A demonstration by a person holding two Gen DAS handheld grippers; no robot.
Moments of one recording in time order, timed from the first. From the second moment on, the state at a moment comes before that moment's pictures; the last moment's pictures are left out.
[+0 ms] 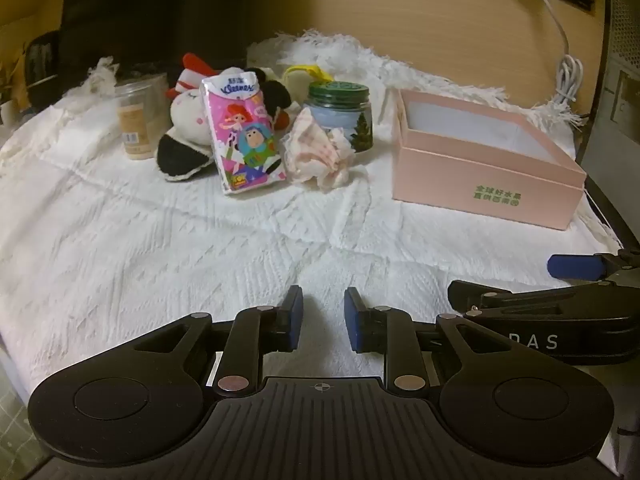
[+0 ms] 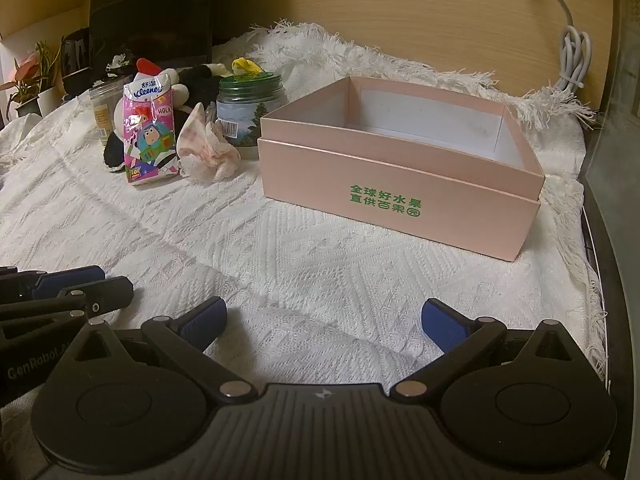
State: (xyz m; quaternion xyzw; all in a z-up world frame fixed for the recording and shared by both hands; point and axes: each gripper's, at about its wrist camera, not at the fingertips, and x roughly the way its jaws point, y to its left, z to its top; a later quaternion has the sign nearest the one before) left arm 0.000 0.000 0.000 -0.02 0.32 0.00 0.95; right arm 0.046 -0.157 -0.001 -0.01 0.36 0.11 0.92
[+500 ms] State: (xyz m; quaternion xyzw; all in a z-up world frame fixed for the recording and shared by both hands) left arm 0.002 0.000 -0.001 -0.02 0.32 0.01 0.95; right arm 0.046 -0.157 -0.001 -0.01 0.36 0.11 0.92
